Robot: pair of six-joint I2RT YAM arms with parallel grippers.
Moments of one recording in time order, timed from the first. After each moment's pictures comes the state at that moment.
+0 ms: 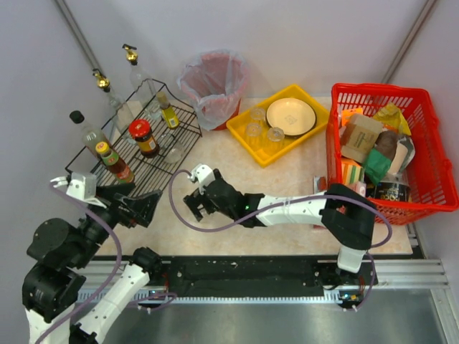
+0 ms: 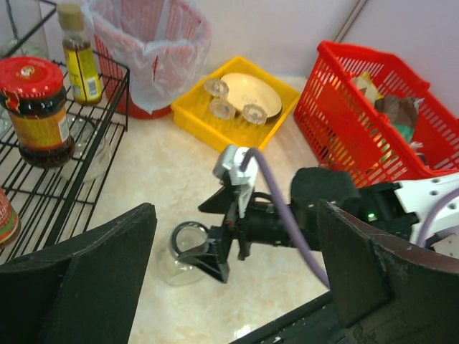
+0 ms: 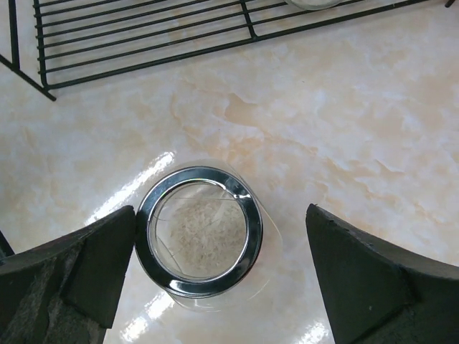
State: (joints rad) left arm -0.44 0.37 1.26 -0.86 0.02 -0.34; right arm 1.21 1.82 1.16 0.21 0.30 0.18
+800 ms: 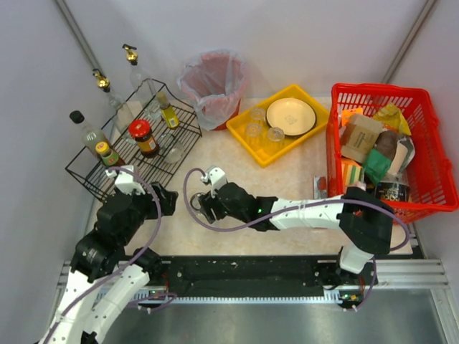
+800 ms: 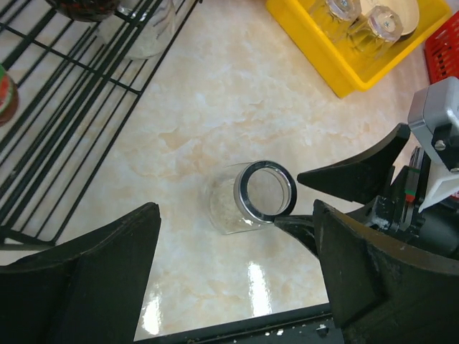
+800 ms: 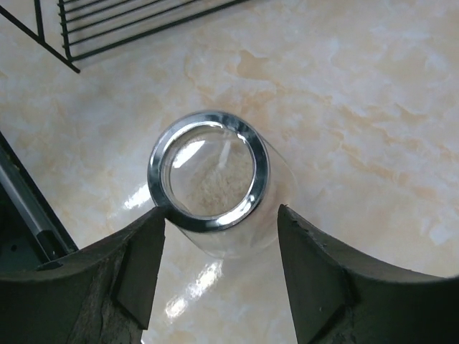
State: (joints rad) left arm -0.44 0.38 0.84 -0.84 -0.18 -0.45; right arm 1.20 1.67 1.01 0.19 0.24 0.28
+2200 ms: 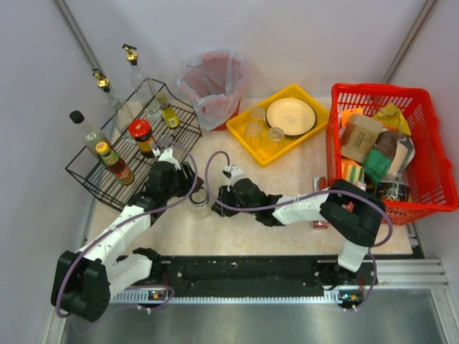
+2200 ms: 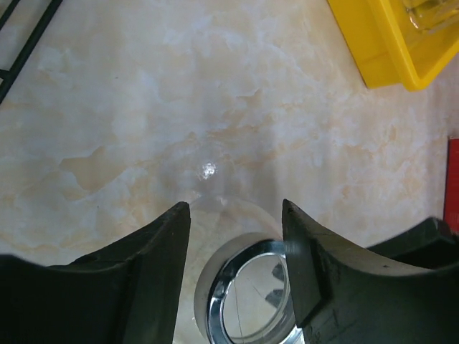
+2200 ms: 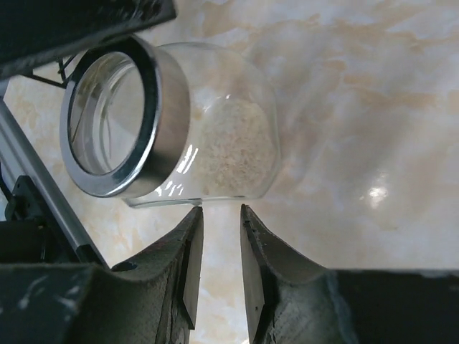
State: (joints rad) left arm -0.34 1.03 0.54 -0.09 0.06 -0.58; right arm 1.06 1.75 0.83 0.43 0.03 0.65
